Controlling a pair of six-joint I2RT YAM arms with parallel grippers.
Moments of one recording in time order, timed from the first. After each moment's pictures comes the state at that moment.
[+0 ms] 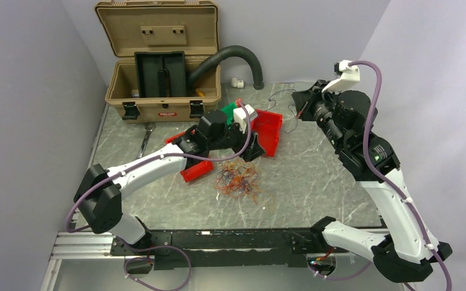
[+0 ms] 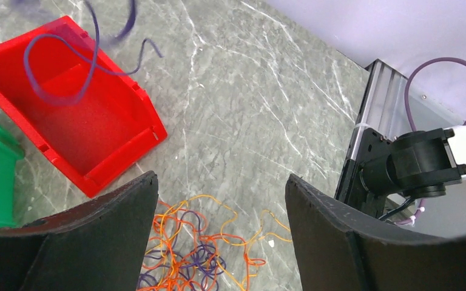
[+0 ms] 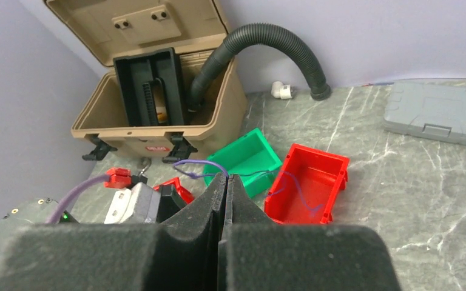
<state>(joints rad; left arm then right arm) -0.83 1.51 1.19 0.02 0.35 -0.21 0.56 1.02 1.53 -0.59 0.29 0.38</state>
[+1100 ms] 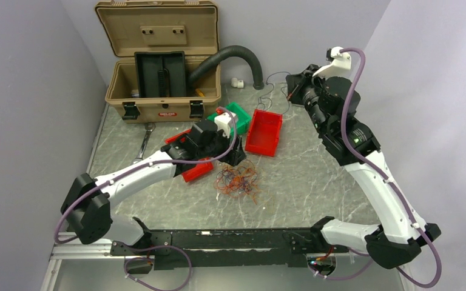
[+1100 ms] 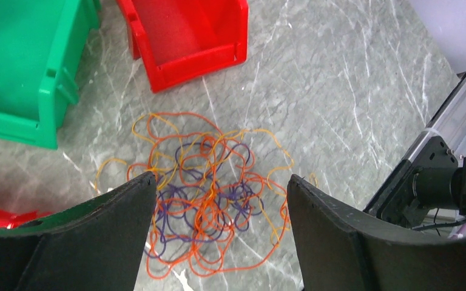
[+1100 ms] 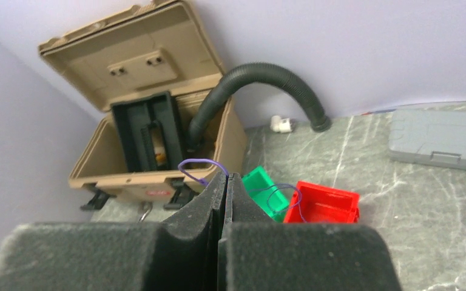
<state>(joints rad) -0.80 1.41 1.02 -0.10 0.13 -0.33 0.56 1.15 1.55 -0.42 0.34 0.40</state>
